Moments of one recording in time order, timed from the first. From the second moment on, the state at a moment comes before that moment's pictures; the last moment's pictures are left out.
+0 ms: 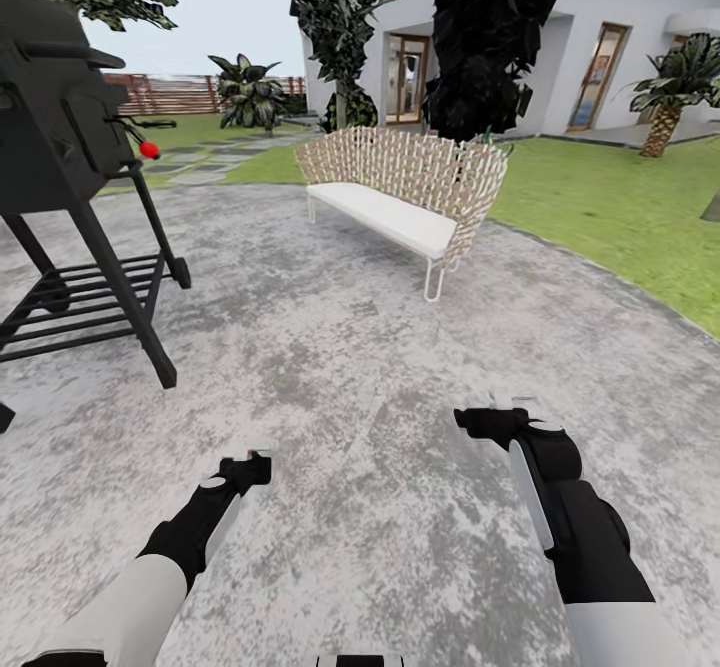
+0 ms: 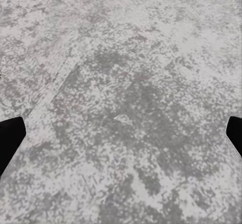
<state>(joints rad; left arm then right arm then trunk) -0.70 -0.01 0.00 -0.54 0.00 0.14 0.00 -0.54 0.00 0.00 -1.45 0.01 0.85 0.00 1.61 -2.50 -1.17</state>
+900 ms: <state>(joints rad) -0.70 -0.01 0.00 -0.54 0.01 0.14 0.00 -0.54 0.00 0.00 -1.45 0.01 0.85 0.00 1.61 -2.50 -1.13</state>
